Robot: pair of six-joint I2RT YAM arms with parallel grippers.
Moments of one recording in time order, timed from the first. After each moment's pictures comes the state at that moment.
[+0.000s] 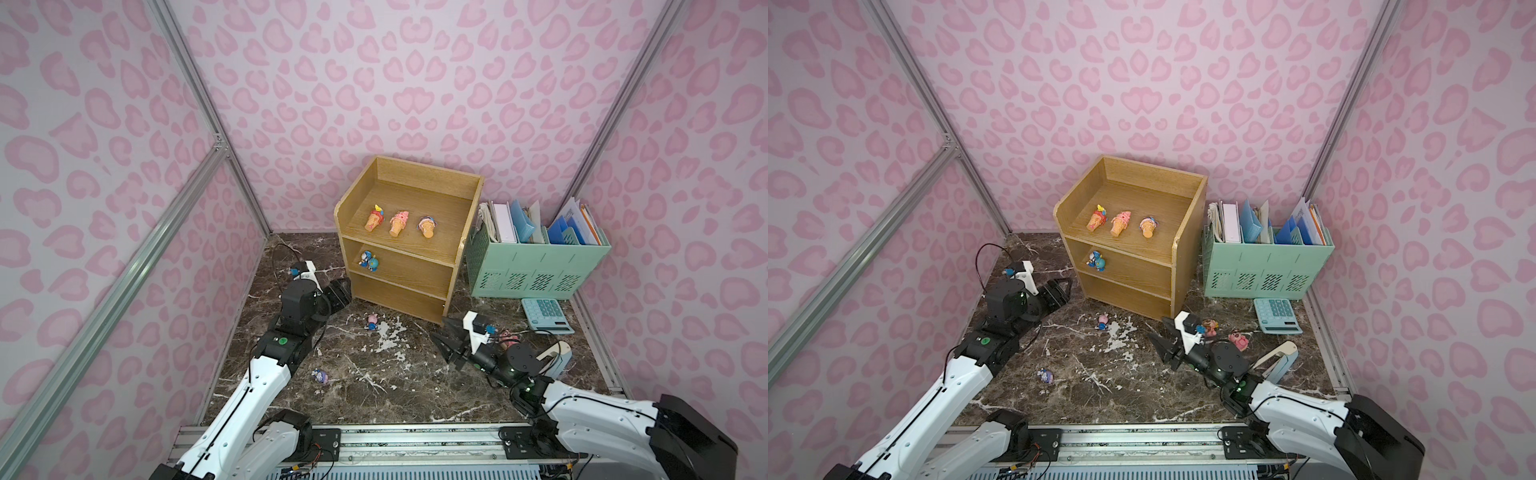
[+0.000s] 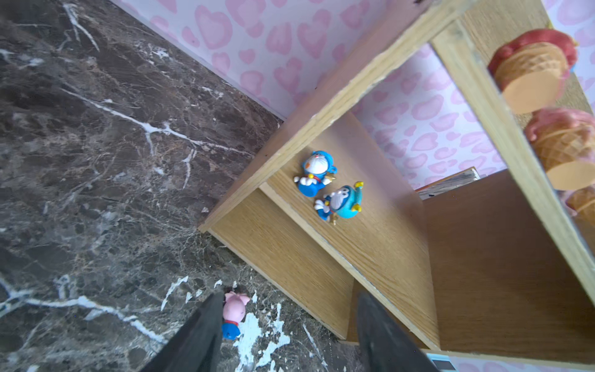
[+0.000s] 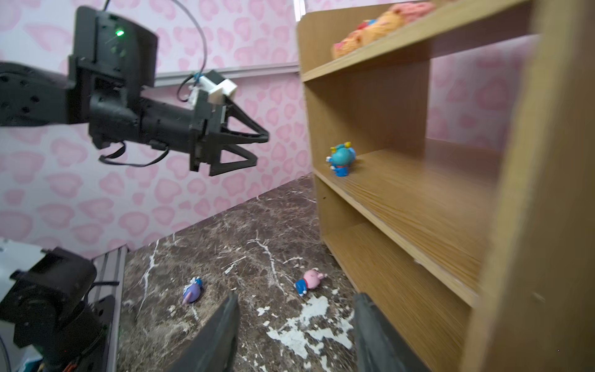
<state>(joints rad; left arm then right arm) -0.26 0.90 0.73 -0.22 0.03 -0.78 0.96 1.09 0.25 0.94 -0.06 0.09</state>
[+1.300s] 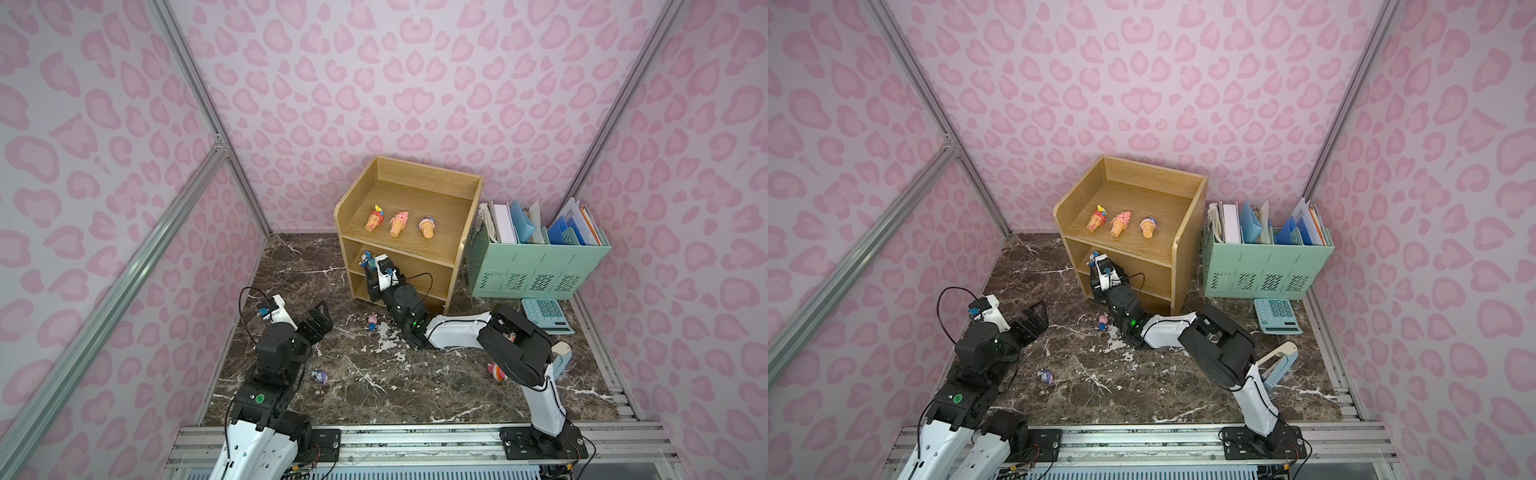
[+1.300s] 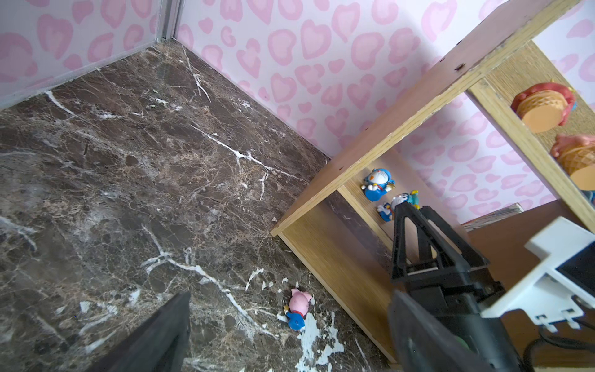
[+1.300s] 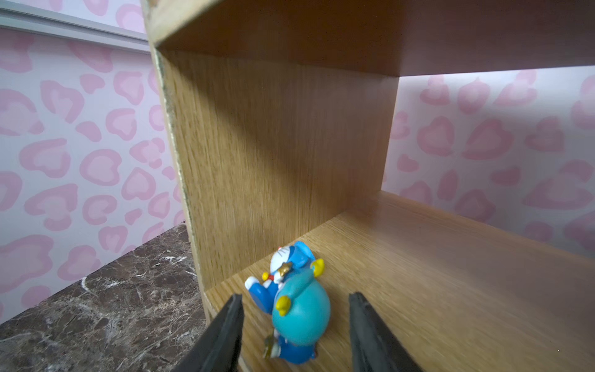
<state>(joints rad) -0.22 0.48 0.54 -0.39 -0.16 -0.73 0.99 2.10 1.25 0.97 0.48 -0.05</state>
